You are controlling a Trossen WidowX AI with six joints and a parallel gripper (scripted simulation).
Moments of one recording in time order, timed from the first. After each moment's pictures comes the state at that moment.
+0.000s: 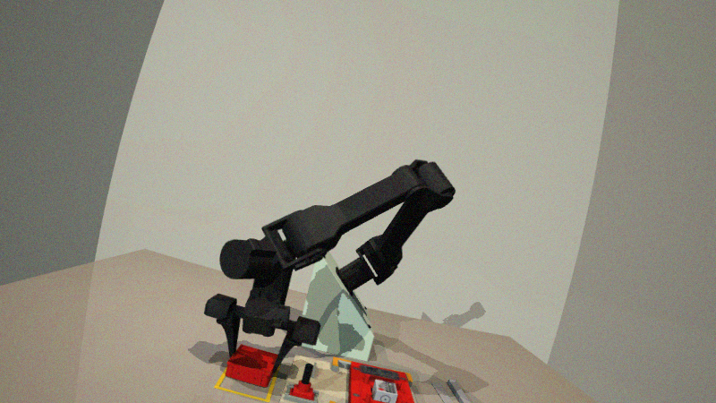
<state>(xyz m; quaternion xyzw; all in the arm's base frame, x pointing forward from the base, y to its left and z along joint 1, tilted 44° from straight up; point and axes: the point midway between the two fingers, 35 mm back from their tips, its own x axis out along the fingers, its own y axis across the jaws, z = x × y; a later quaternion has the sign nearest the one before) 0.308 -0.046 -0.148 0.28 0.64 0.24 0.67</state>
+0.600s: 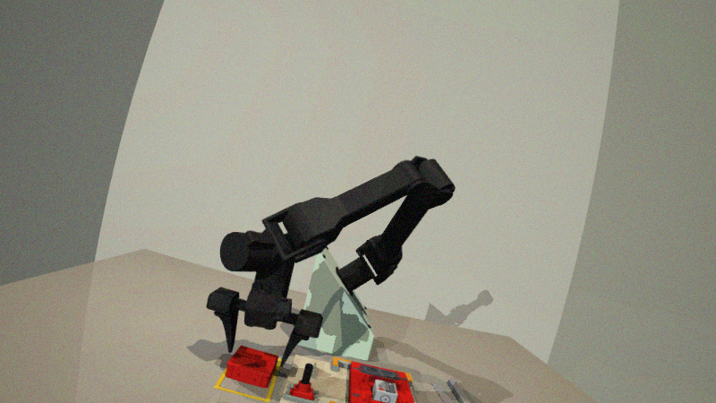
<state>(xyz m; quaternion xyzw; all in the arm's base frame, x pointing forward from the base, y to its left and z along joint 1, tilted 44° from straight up) 0.305 -0.053 -0.138 0.28 0.65 0.24 0.66</state>
